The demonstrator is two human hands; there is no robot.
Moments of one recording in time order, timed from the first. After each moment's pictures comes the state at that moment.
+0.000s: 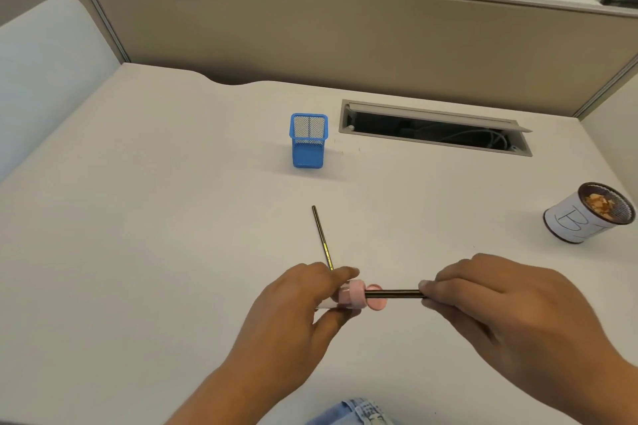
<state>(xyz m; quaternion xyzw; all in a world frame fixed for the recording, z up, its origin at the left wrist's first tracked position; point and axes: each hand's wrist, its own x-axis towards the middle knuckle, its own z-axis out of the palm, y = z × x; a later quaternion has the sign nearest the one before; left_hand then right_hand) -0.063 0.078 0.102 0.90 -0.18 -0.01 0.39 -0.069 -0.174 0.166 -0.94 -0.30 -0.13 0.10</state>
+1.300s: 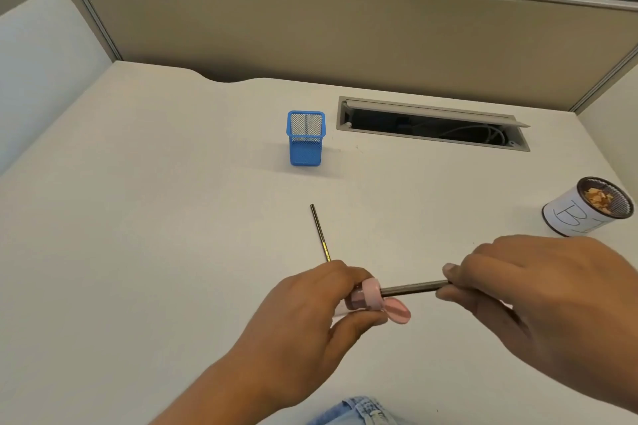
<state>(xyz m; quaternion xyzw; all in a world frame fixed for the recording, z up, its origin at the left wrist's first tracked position) -0.059 0.075 0.125 0.87 -0.27 -0.02 0.41 -0.060 -0.178 0.198 -0.94 -0.33 -0.12 0.03</state>
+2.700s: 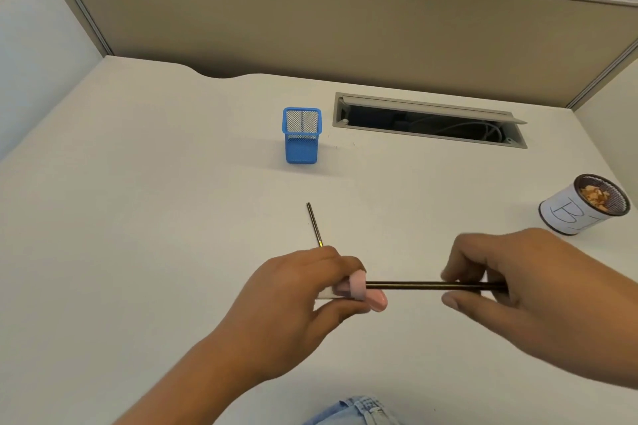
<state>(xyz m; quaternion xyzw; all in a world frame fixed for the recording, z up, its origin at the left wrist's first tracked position) -0.036 0.083 0.125 0.87 -0.29 -0.02 0.40 -0.048 -0.184 0.196 -0.96 -0.20 0.07 0.15</state>
